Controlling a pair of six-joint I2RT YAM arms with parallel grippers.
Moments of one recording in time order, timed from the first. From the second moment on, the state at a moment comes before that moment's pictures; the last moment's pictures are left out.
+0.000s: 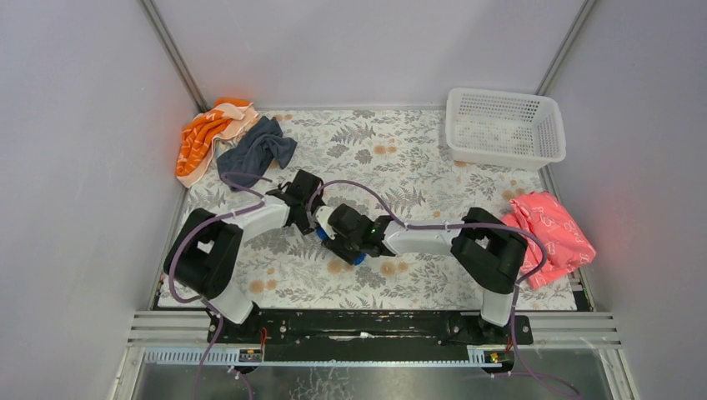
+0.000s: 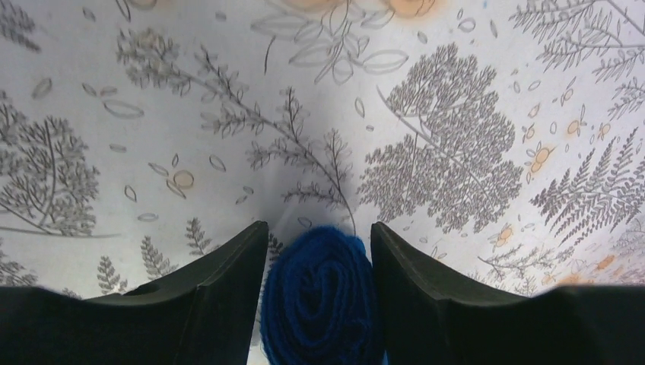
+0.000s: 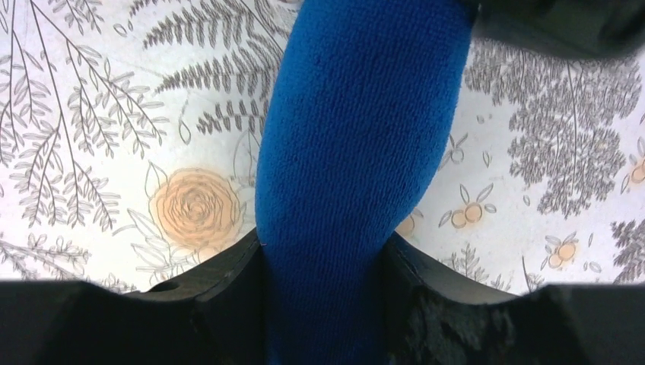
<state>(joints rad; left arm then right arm) -0.45 1.60 0.83 -0.31 -0.07 -1.06 1.07 1.86 1.11 -0.22 0.08 -0.08</state>
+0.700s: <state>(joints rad) -0.19 1.40 1.19 -0.63 -0.14 -0.79 0.71 1.66 1.20 -0.56 0.03 0.00</state>
